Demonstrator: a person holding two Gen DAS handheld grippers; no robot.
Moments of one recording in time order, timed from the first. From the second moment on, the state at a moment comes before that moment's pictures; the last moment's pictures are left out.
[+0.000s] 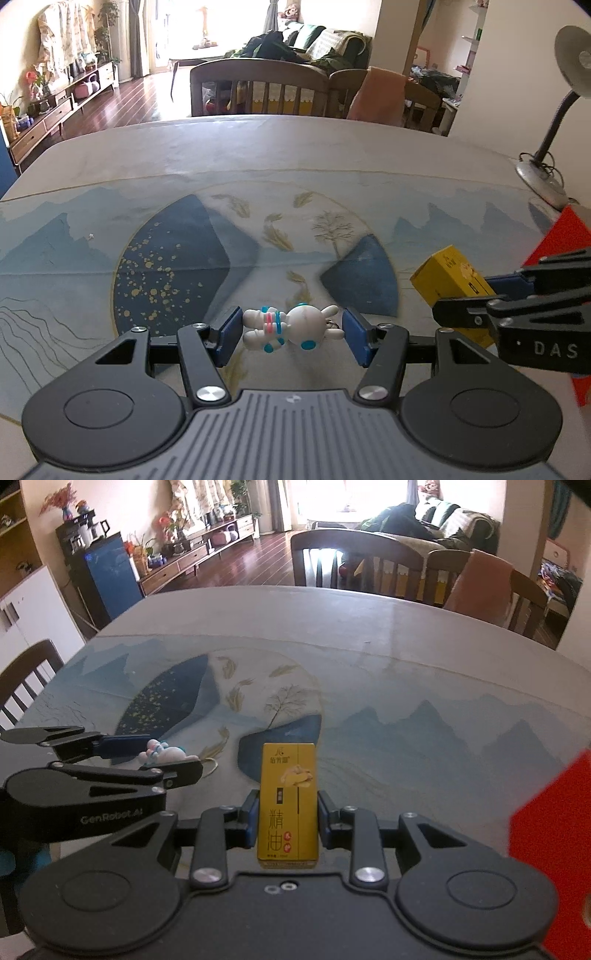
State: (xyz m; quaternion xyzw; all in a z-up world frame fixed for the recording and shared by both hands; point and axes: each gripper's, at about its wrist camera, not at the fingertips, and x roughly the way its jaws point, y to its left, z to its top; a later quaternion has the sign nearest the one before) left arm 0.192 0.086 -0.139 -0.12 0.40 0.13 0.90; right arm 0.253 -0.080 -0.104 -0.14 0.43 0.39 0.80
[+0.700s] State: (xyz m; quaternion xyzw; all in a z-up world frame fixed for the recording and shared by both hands) left arm 0.161 0.005 -0.061 -0.09 0.37 0.05 0.92; right arm 0.223 -0.187 -0.024 -0.10 0.40 0.37 0.83
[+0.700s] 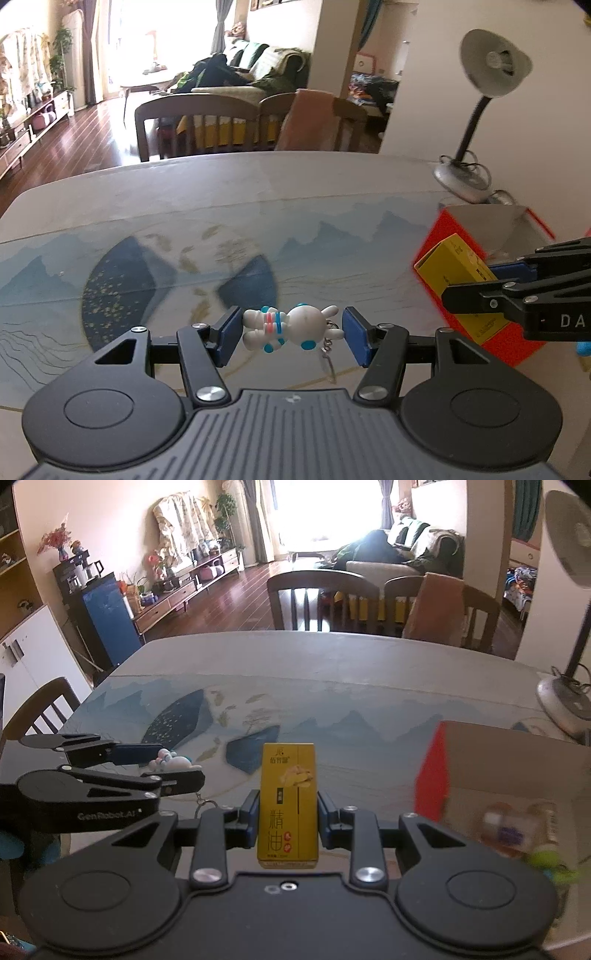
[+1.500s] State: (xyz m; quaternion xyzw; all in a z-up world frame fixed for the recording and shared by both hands) left arm 0.217 -0.156 -0.012 -0.01 0.36 -0.07 0.93; right arm 0.265 -0.352 -0.020 -0.03 0.39 0.29 0.88
